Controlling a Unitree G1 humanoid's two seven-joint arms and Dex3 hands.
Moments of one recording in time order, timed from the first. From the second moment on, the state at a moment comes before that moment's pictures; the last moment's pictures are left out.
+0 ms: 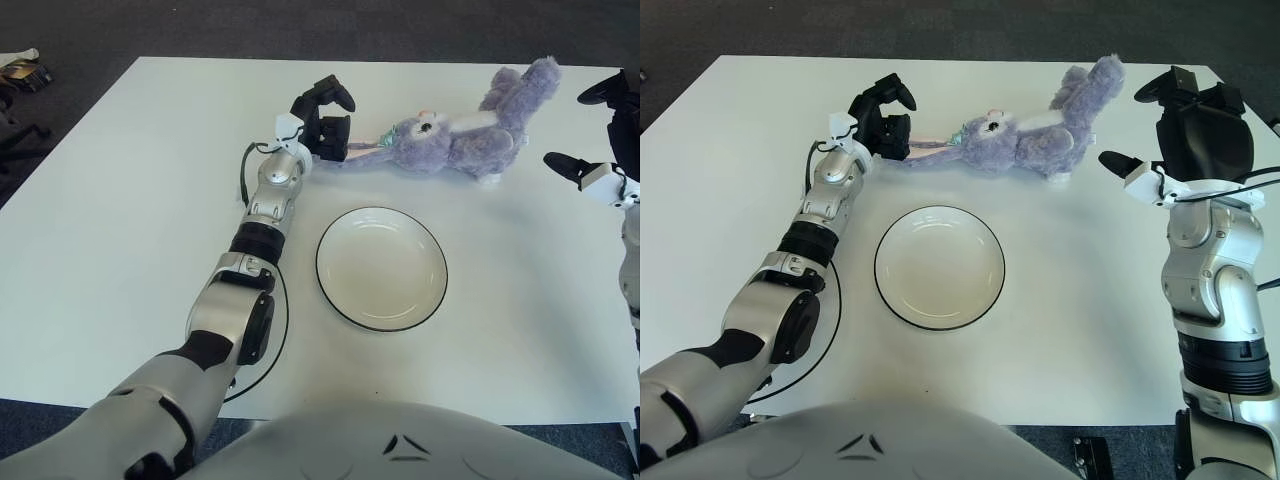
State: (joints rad) left arm -0.78 -0.05 0.02 0.71 -0.05 -0.27 -0.14; right arm -0.15 -0.74 -0.19 -0.31 -0.72 0.25 0.14
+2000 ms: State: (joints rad) left arm -0.80 -0.09 0.00 0.75 -0.07 -0.31 -0.24; right arm -0.48 -0.84 0.12 -0.15 -0.82 0.22 0.51
